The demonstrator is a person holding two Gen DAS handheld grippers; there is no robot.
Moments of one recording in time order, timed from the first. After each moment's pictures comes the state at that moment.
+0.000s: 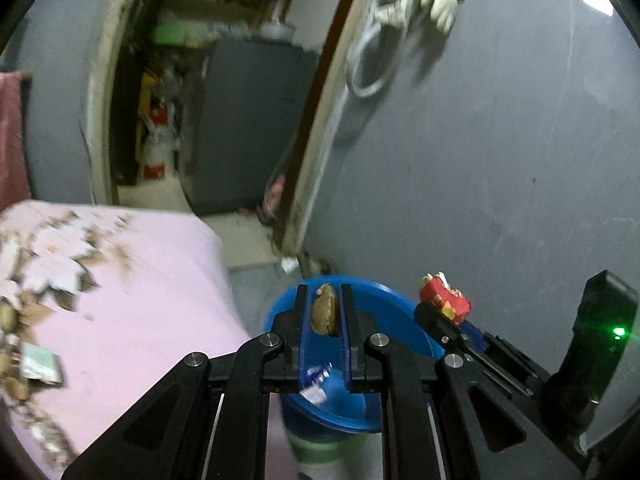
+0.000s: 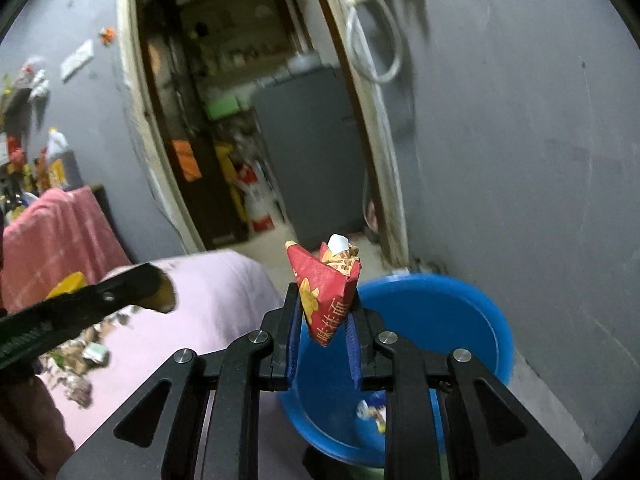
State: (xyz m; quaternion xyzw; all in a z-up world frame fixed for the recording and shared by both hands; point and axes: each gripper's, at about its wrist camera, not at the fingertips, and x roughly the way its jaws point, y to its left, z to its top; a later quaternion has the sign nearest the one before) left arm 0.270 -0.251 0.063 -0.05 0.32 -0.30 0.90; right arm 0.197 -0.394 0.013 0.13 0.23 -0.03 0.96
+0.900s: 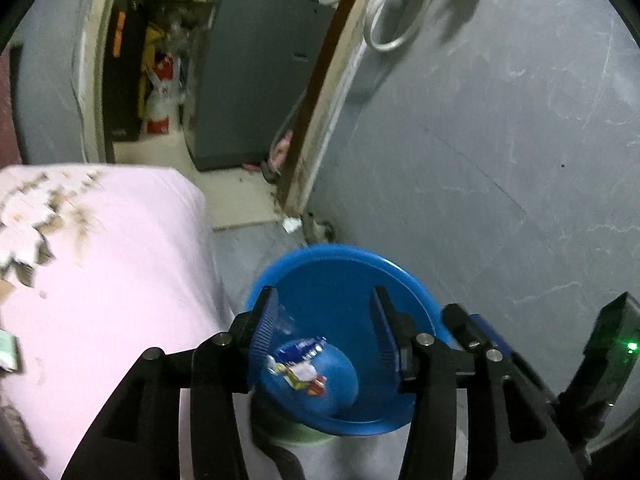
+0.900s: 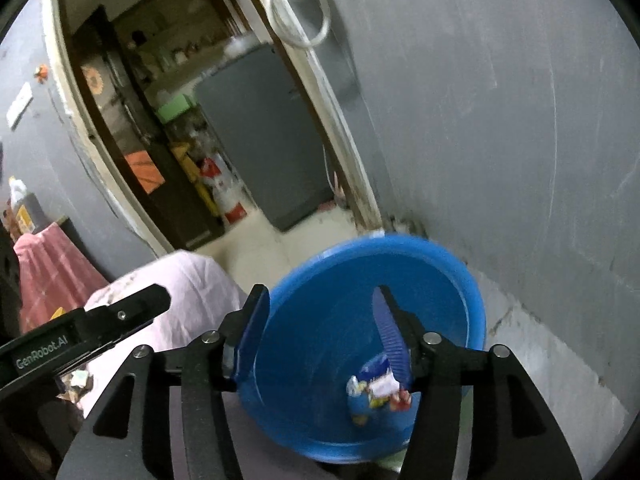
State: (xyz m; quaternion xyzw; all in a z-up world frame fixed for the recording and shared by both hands) left arm 0.295 -0.277 0.045 -0.05 0.38 -0.27 0.88; right arm 0.197 -0.448 -0.002 0.21 0.26 -0.07 0.94
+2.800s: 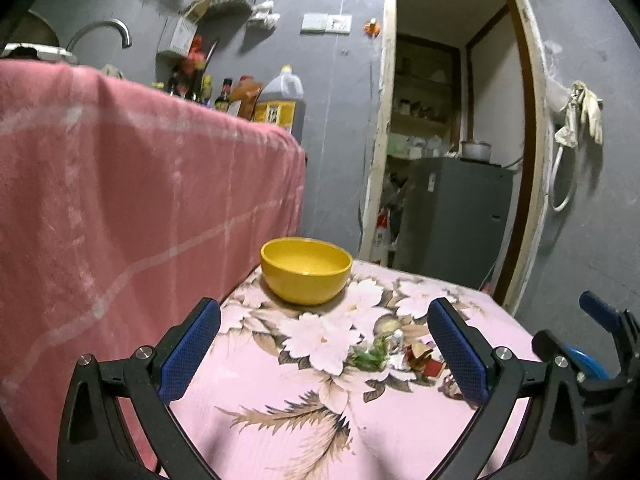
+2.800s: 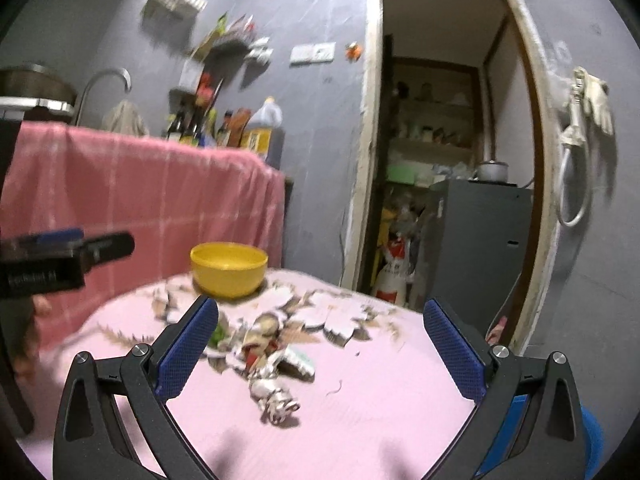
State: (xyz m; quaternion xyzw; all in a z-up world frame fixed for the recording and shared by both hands) left arm 0.113 0.037 0.062 -0.06 0.13 0.07 0.99; right arm 0.134 -0.171 0.026 -0.09 0.06 0.21 0.97
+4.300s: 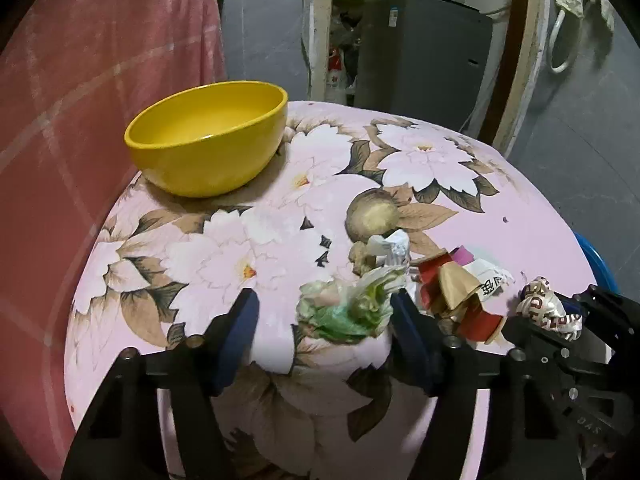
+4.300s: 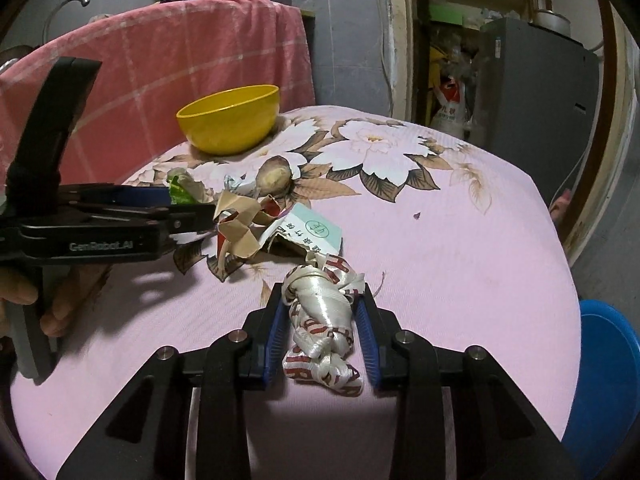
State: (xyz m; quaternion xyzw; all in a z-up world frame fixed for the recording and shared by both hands) left arm 0.262 0.018 -0.004 -0.01 0.41 -0.04 0.91; right arm 0.238 -0.156 -0.039 -0.08 0.35 0.28 0.89
